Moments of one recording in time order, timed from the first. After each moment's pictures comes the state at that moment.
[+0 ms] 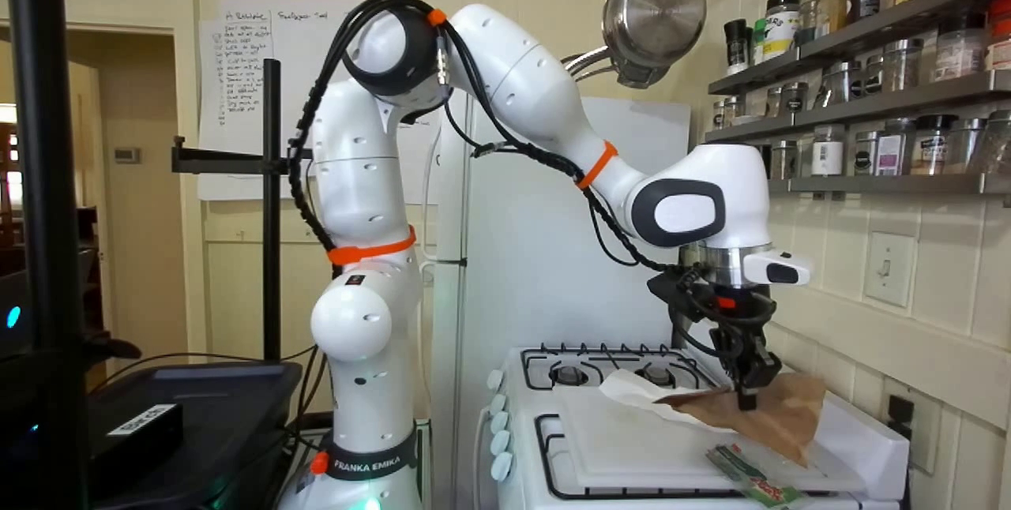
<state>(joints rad) -0.15 -0.15 -0.14 -2.40 -0.03 2.42 -0.10</state>
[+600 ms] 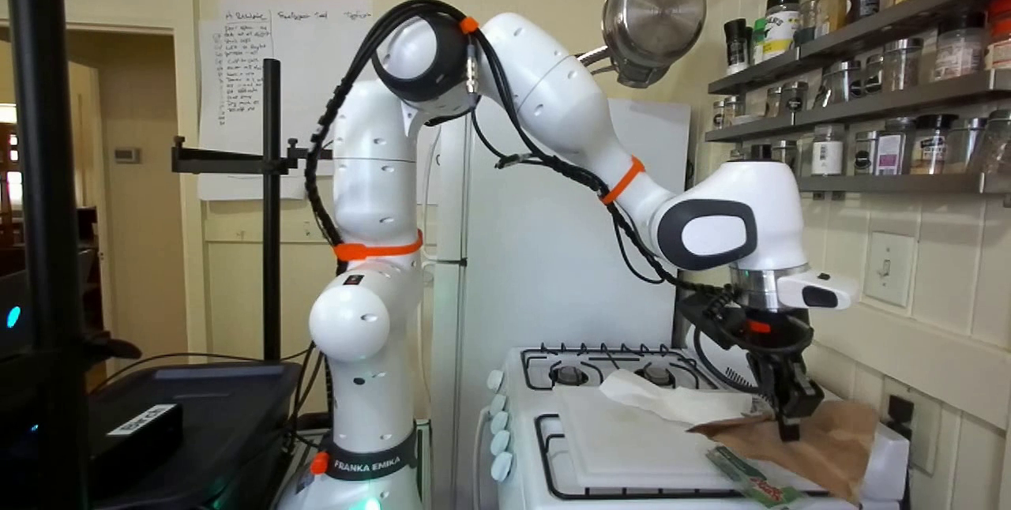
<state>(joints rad) -0.17 -0.01 -0.17 -2.32 -0.04 2.51 -0.06</state>
